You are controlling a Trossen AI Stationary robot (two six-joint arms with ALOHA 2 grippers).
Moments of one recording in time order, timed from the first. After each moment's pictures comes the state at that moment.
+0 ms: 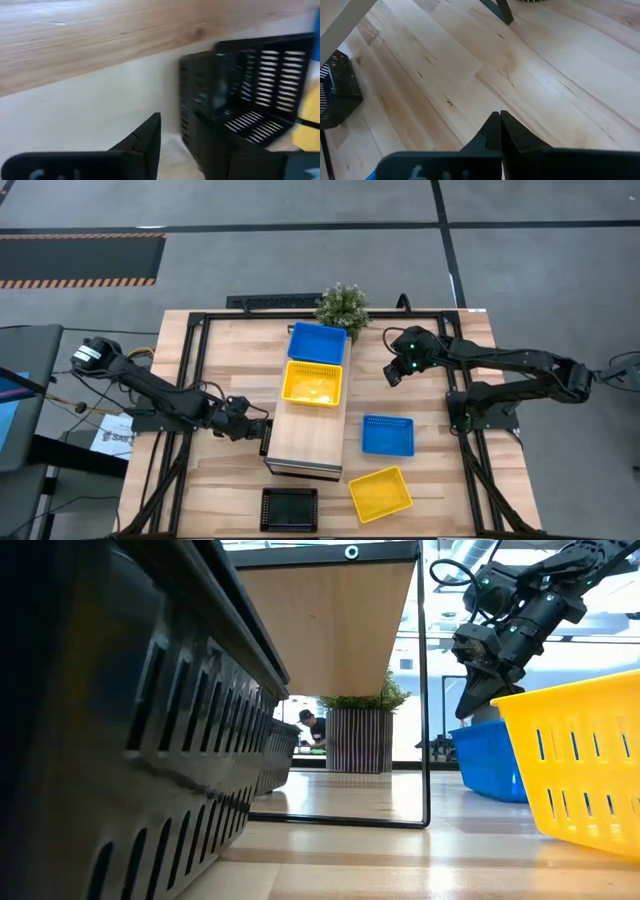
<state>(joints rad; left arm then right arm) -0.38 1.14 0.47 -0.32 -0.14 -1.74 -0.48 1.08 0.58 -0.35 -0.15 0.46</state>
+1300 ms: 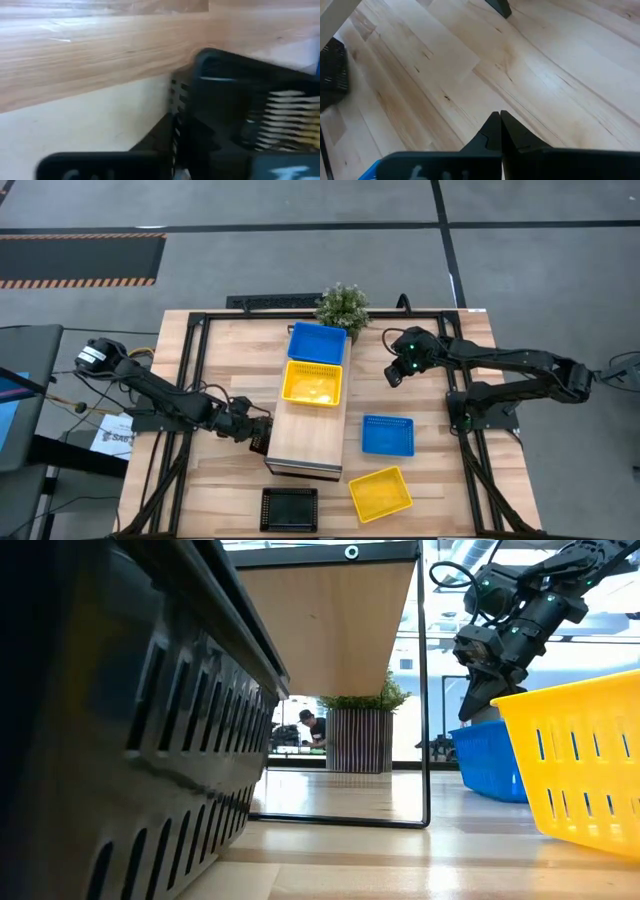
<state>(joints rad) -0.39 1.22 0.46 -0.27 -0.22 -1.79 -0.48 1.08 0.58 -0.37 -0.16 0.46</state>
